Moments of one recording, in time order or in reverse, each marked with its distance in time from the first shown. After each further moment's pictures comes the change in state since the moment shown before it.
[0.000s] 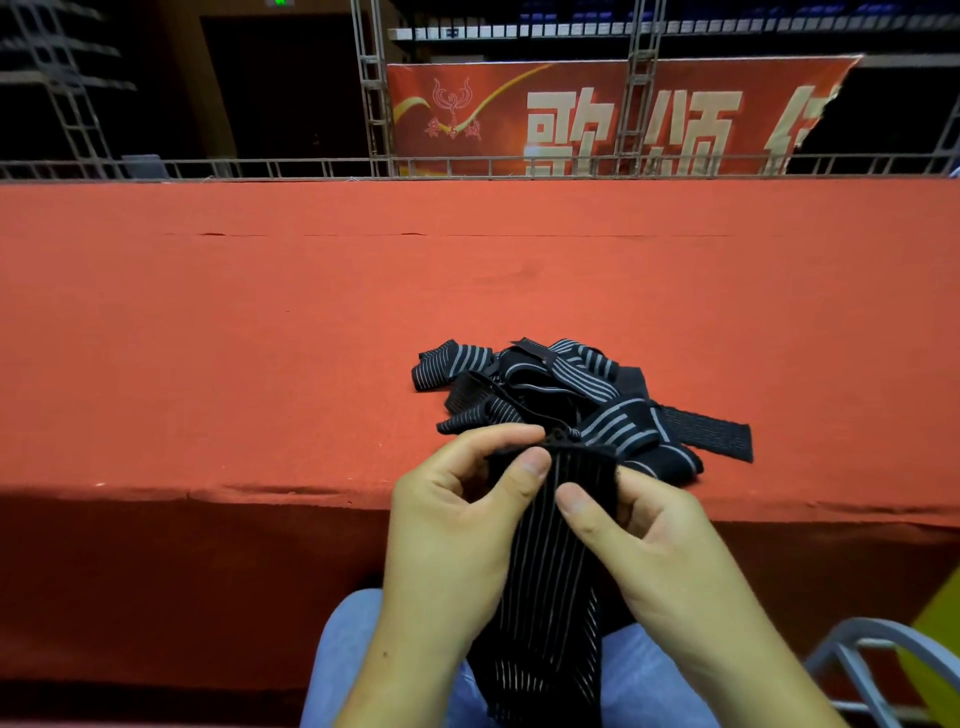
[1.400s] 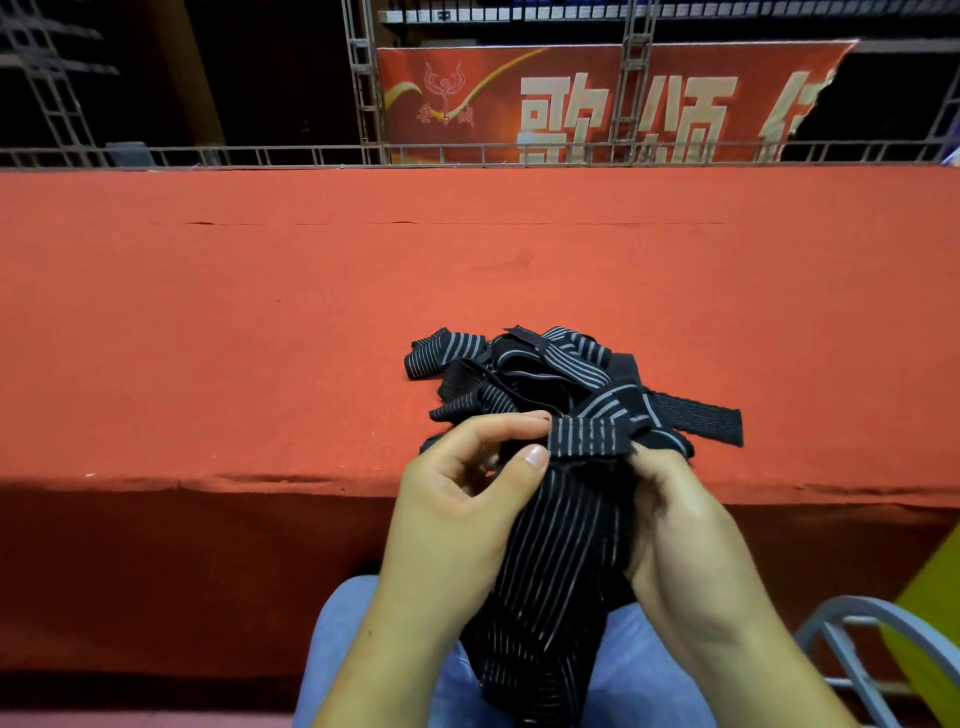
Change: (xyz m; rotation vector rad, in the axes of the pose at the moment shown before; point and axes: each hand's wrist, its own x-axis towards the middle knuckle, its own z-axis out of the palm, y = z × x) left_hand 0.001 -0.008 -0.002 0.011 -0.136 0.022; right_hand 0.002 -0.003 -0.002 0.384 0.157 0.233
